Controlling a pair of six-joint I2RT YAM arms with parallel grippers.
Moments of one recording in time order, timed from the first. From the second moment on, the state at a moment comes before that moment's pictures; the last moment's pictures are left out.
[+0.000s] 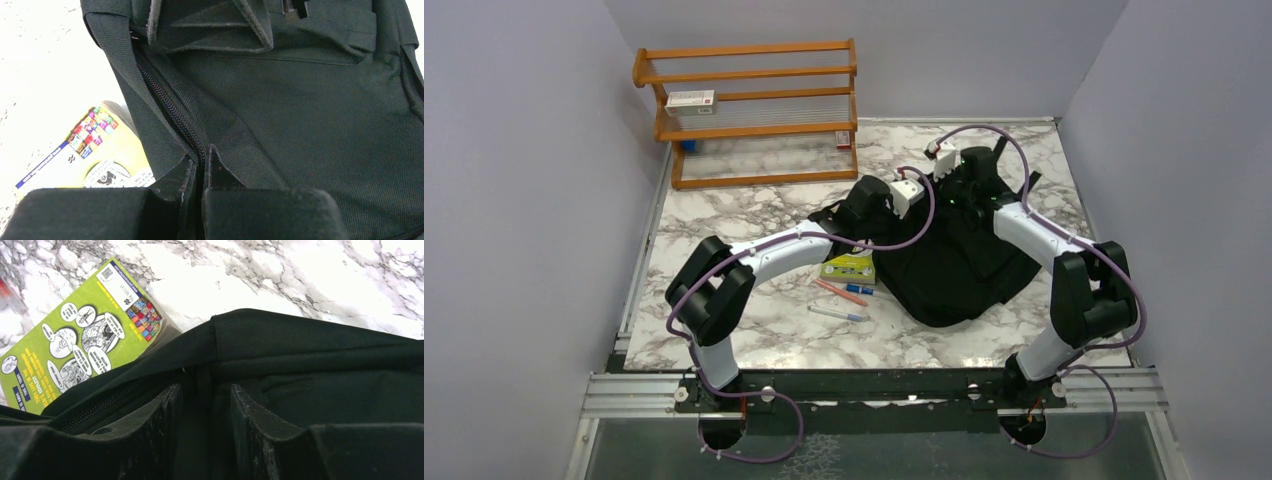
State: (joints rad) left arm -0.81 1.76 1.22 -0.03 0.15 0.01; right arm 0.29 1.61 1.06 -0.05 -0.37 -0.17
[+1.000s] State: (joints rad) left arm -0.81 1.78 1.23 -0.04 0.15 0.01; right arm 0.28 1.68 1.05 0.00 -0.41 -0.16
